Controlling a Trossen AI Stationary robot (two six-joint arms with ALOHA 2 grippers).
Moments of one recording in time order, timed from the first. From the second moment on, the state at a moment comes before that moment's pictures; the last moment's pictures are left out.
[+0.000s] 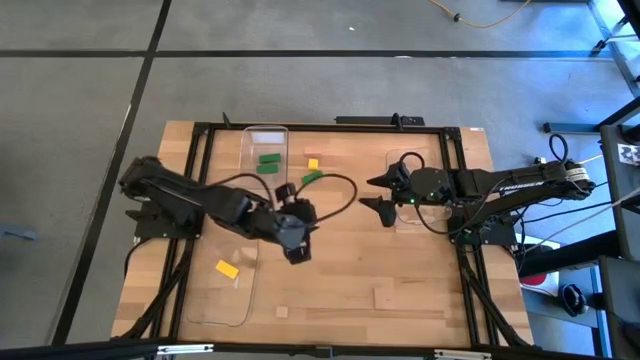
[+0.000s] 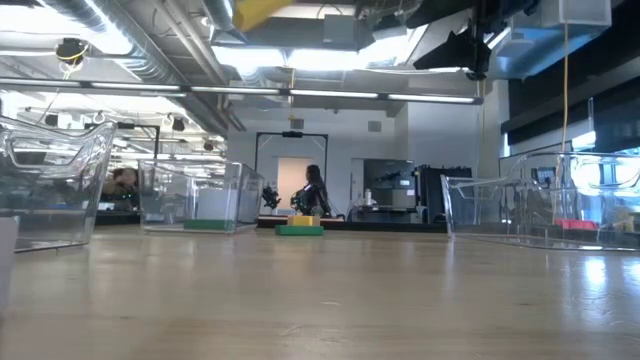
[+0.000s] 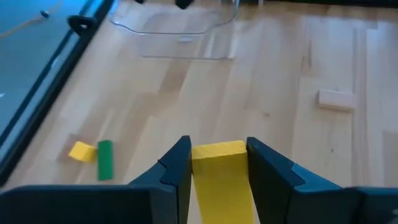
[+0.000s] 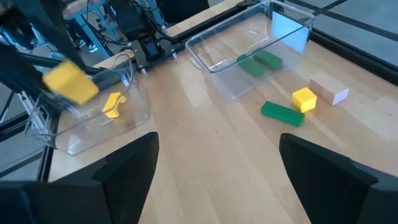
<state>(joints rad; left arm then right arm) -0.35 1.62 1.64 -0.83 -0.53 -0.39 0.09 1.06 0.84 -0.25 0.29 0.49</state>
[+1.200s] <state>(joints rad) -0.49 0.97 1.07 -0.79 -0.78 -0.78 0.10 1.06 0.84 -0.25 0.28 0.56</state>
